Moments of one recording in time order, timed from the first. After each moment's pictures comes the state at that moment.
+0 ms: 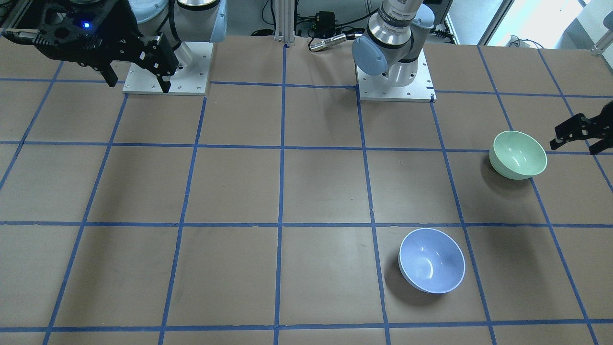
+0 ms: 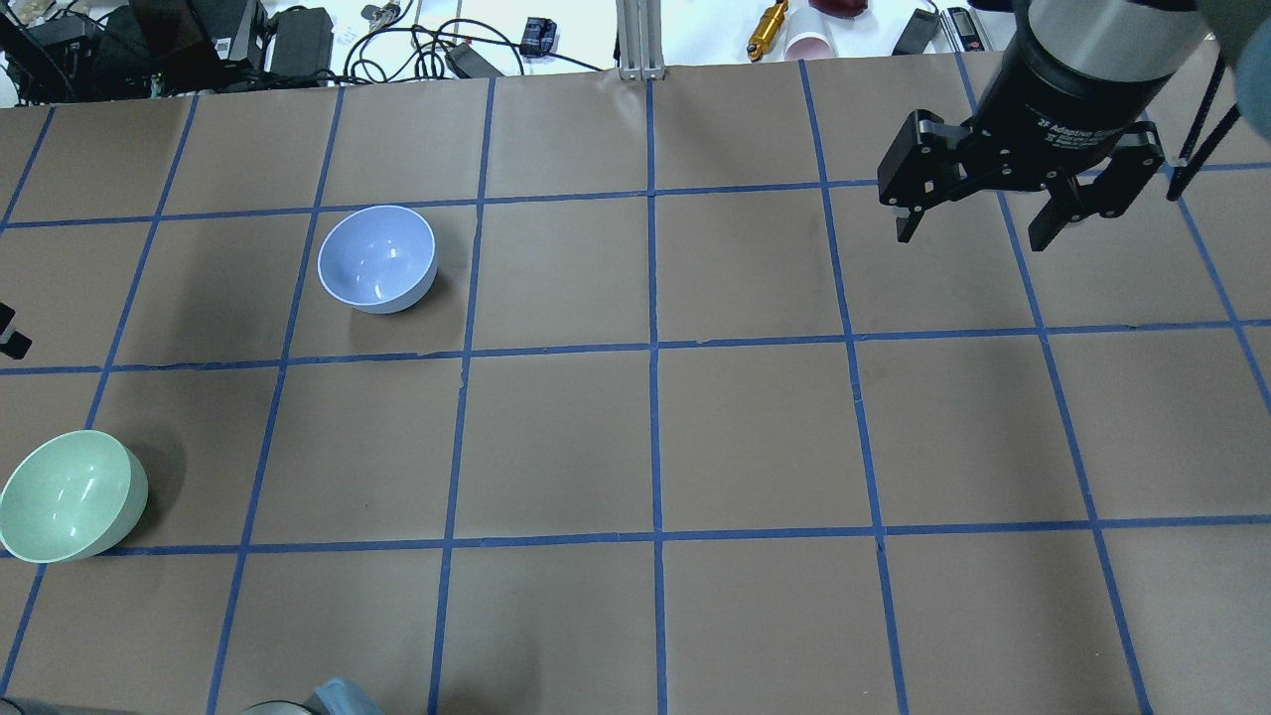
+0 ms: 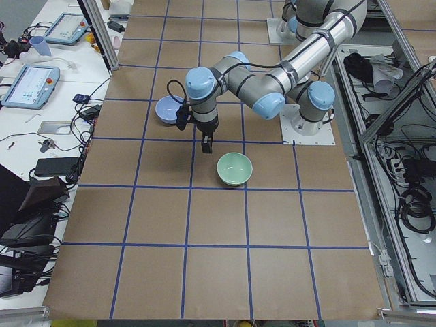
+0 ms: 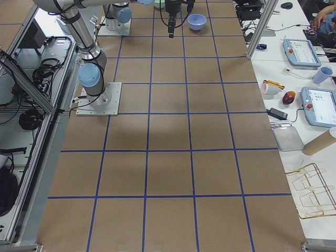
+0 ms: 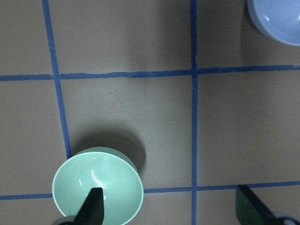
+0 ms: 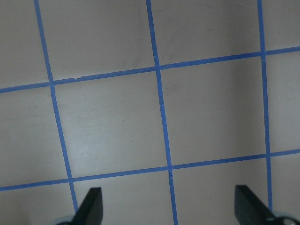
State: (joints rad) left arm -0.79 -1.72 -1.67 -1.39 1.61 0.91; right arm 1.58 -1.67 1.55 -1.46 -1.56 0.13
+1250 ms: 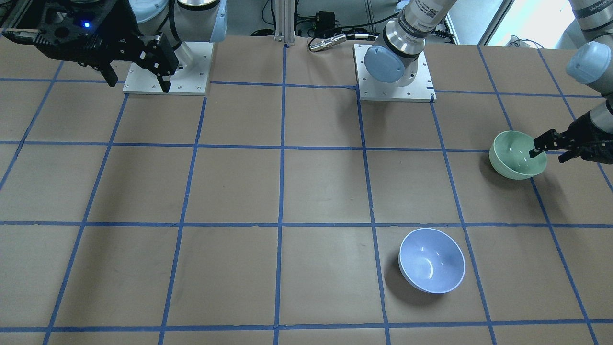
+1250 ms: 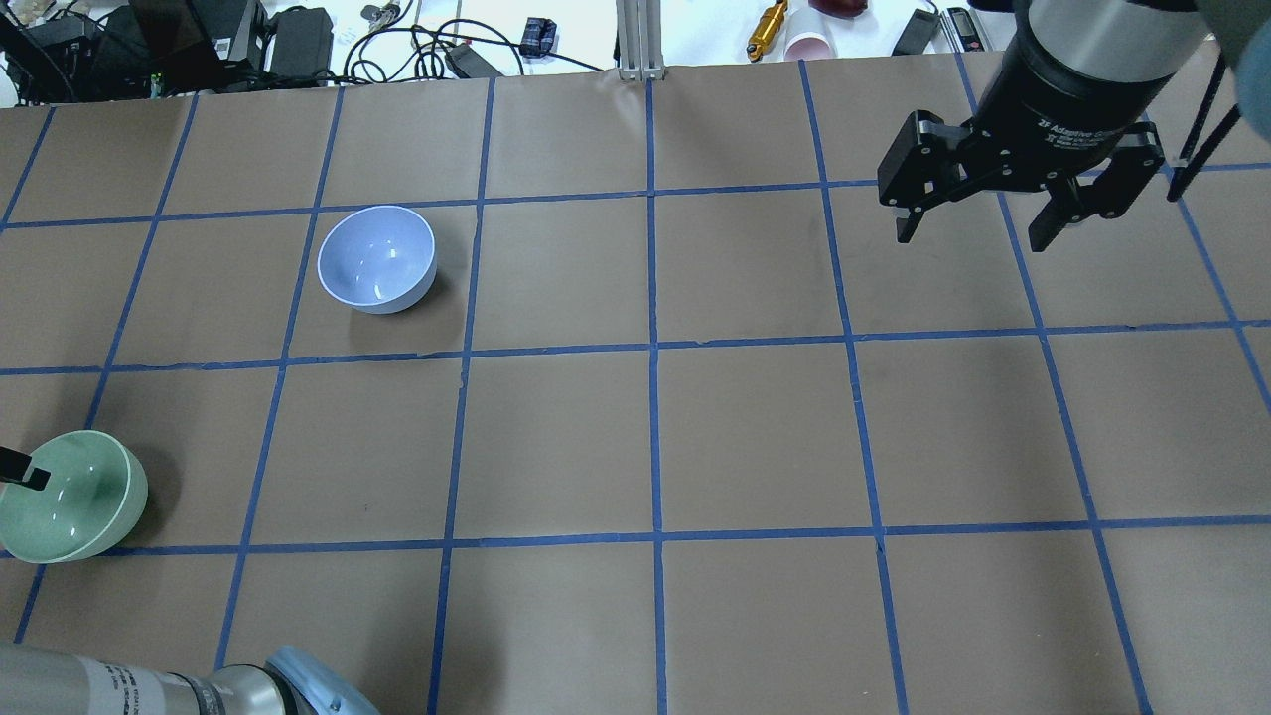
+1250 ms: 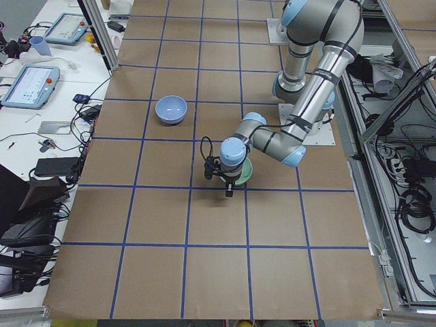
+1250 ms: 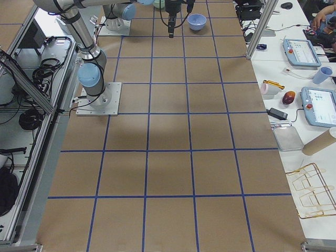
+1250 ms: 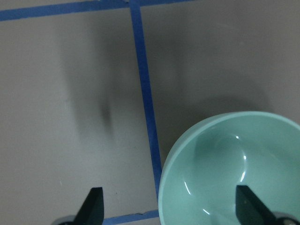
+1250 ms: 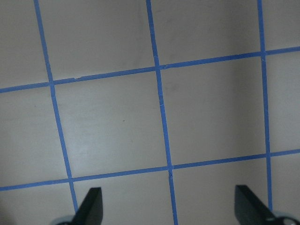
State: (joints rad) left arm -0.56 -1.85 -1.93 -1.05 1.56 1.11; right arm 1.58 -1.67 1.55 -1.46 -1.56 0.13
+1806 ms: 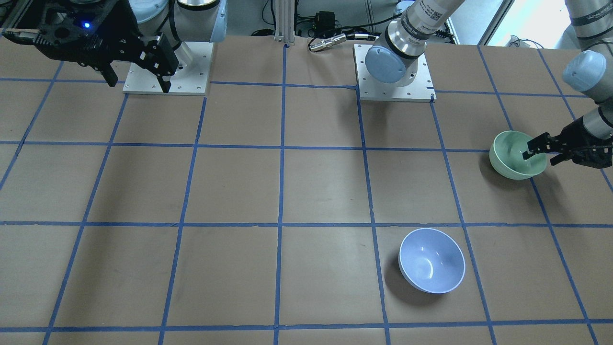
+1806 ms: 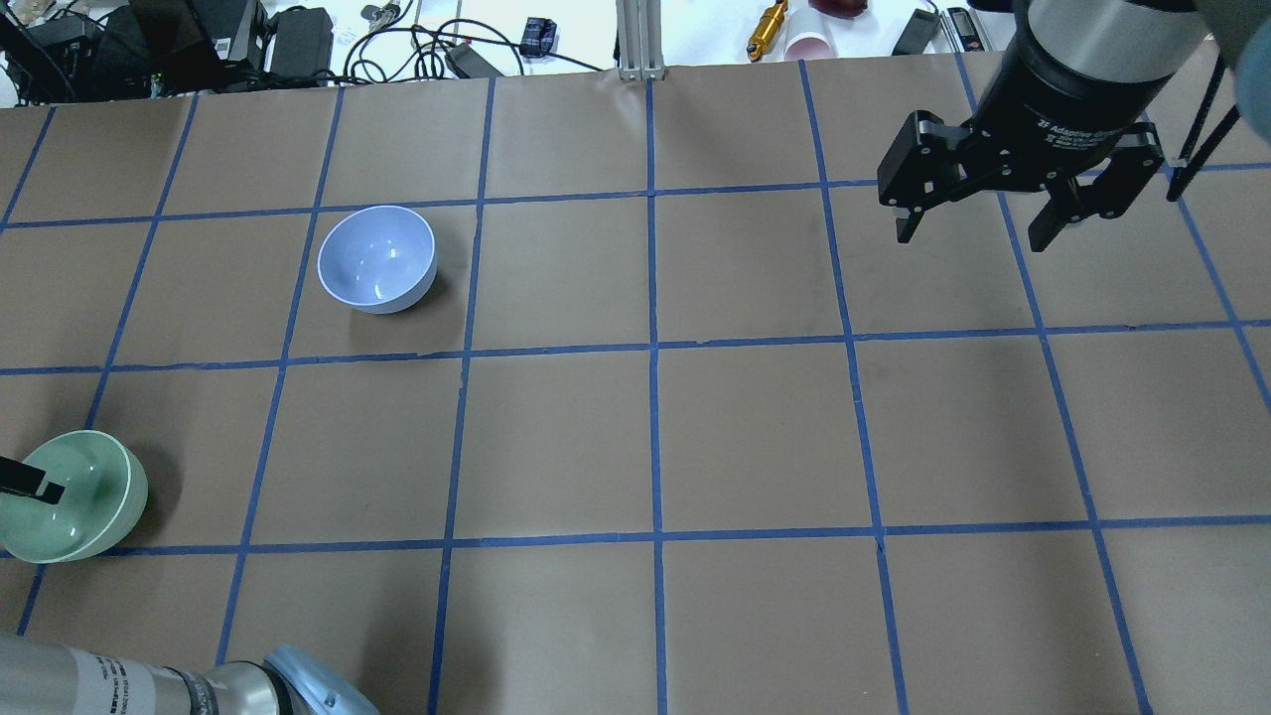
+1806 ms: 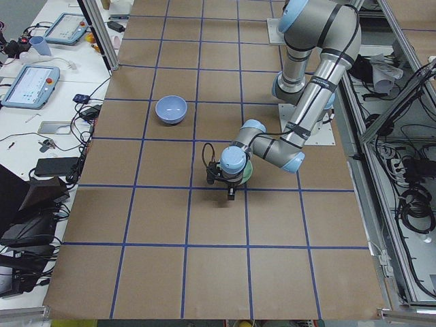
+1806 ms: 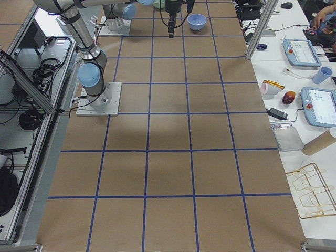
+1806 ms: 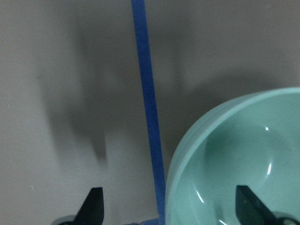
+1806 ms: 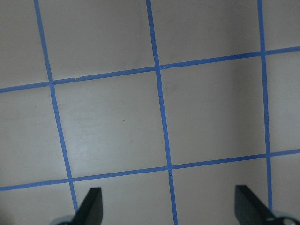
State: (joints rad) left arm -0.55 -1.90 -1.93 -1.04 1.56 1.13; right arm 1.58 -1.67 1.55 -1.46 -1.56 0.13
